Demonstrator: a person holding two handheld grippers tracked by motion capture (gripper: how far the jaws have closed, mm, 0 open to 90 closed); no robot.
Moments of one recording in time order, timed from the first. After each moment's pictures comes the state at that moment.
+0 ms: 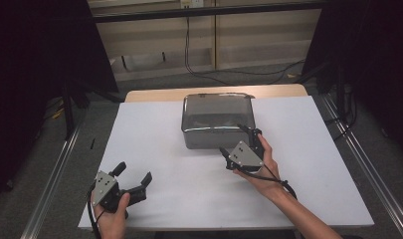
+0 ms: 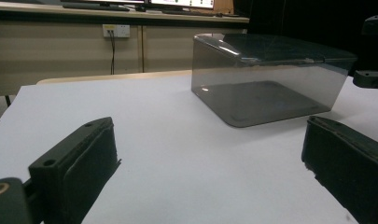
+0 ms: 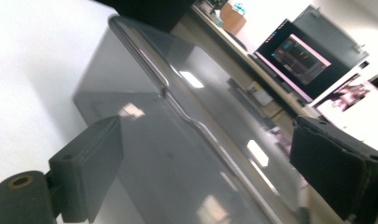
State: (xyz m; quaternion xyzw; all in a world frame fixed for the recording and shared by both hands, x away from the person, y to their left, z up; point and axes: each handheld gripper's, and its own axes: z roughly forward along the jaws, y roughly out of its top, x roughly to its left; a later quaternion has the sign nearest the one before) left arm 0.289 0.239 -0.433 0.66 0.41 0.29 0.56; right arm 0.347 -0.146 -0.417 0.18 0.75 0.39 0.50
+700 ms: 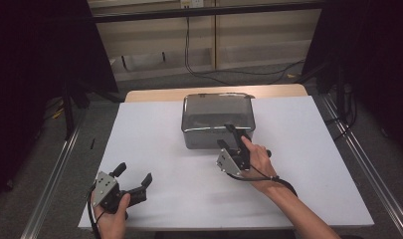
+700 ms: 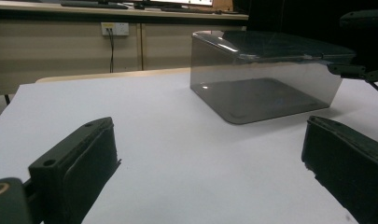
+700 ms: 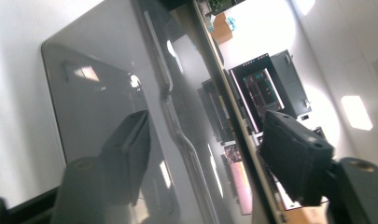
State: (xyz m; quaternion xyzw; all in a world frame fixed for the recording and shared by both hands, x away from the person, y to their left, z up) left arm 0.287 0.238 -0.433 0.66 0.41 0.29 0.56; right arm 0.354 -0.122 -0.424 0.03 0.76 0.25 0.60
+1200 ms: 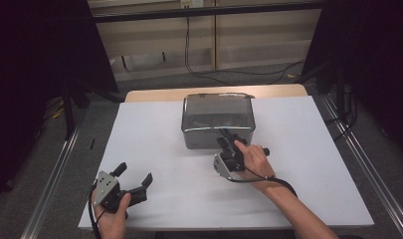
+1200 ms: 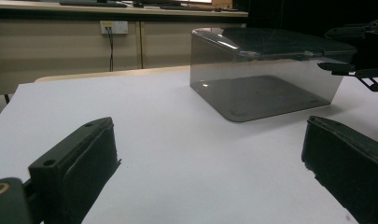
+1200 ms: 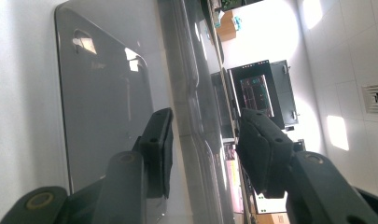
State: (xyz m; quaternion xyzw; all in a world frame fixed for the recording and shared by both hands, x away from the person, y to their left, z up) left arm 0.288 0.238 -0.434 0.66 0.41 0.29 0.56; right arm 0.357 -0.113 -0.434 -0.02 0.77 0.18 0.61
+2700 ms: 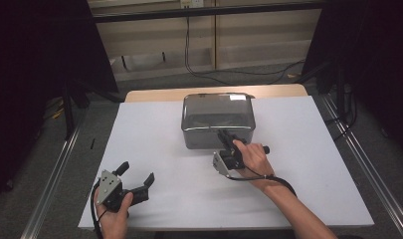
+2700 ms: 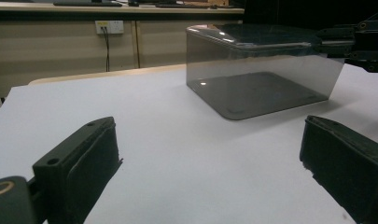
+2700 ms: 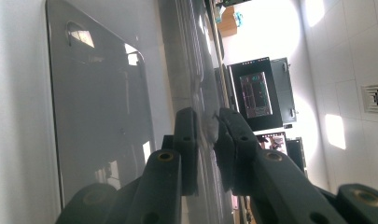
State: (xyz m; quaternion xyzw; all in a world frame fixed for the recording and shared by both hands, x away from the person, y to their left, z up) left arm 0.291 0.234 -0.435 0.67 0.40 0.29 0.55; right arm 0.361 -0.112 -0.430 -0.02 0.77 0.17 0.62
